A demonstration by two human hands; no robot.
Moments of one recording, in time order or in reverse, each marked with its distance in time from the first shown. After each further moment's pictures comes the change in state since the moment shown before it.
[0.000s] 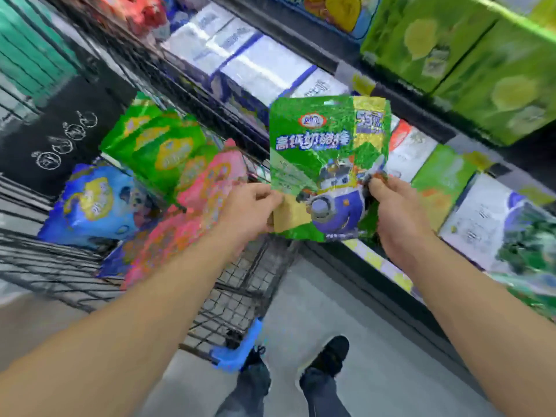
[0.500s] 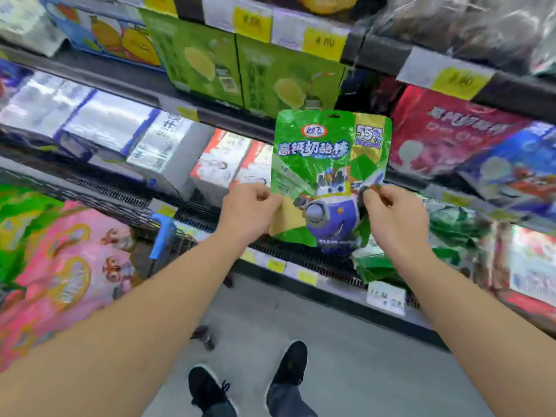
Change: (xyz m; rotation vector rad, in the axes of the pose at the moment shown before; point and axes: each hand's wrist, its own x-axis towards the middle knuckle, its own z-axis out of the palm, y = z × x) left_hand 0.006 0.068 0.278 0.534 -0.139 0.271; right_hand 0.029 0.021 -0.285 -0.567 0.401 -0.181
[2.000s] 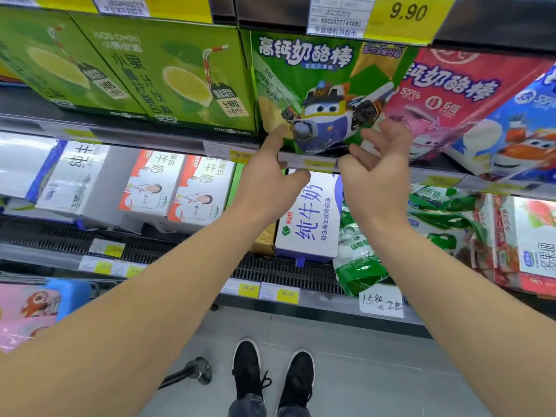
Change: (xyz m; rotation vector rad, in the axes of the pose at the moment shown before) left_hand 0.079 0.075 0.115 0.037 -0.159 0.251; right_hand 0.082 0.045 0.019 0.612 0.175 0.140
